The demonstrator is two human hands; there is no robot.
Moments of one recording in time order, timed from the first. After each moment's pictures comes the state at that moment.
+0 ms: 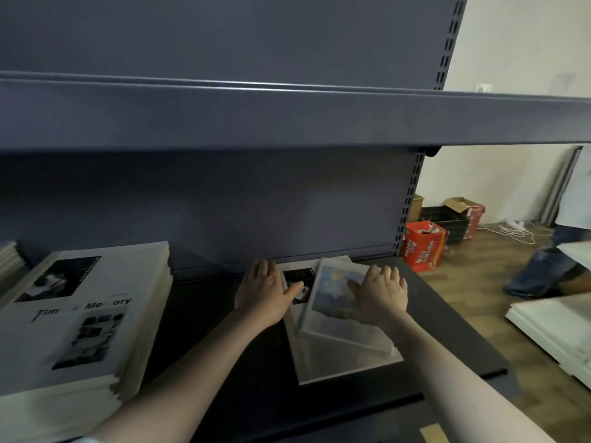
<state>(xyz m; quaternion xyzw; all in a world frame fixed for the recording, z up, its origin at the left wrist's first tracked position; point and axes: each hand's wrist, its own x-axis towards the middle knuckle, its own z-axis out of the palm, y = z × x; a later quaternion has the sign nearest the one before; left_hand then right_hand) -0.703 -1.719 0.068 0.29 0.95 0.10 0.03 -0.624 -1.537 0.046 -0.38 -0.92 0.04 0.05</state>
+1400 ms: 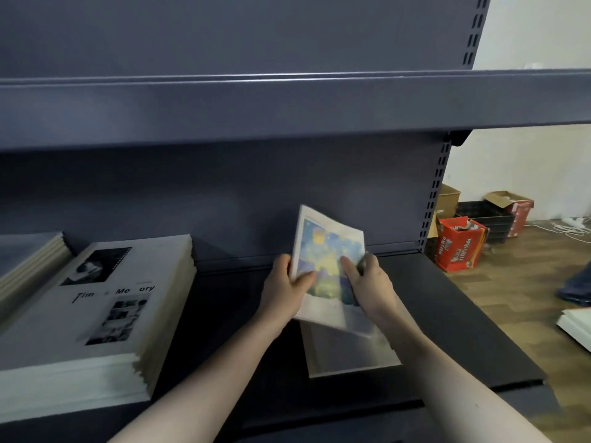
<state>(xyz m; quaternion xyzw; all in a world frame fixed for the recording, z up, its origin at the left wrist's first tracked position) -0.677 -1.711 0.063 0.18 0.82 0.54 0.00 -0.635 -1.556 0.043 -0.27 -0.86 0.39 0.20</state>
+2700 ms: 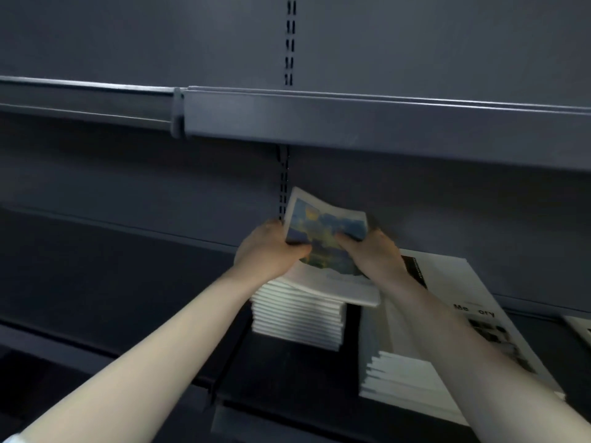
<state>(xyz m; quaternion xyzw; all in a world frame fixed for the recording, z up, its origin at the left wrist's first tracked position) -0.785 -2.199 0.157 0.08 0.92 0.37 -0.09 -0.809 -2.024 0.135 -0.11 -0.92 0.36 0.14</state>
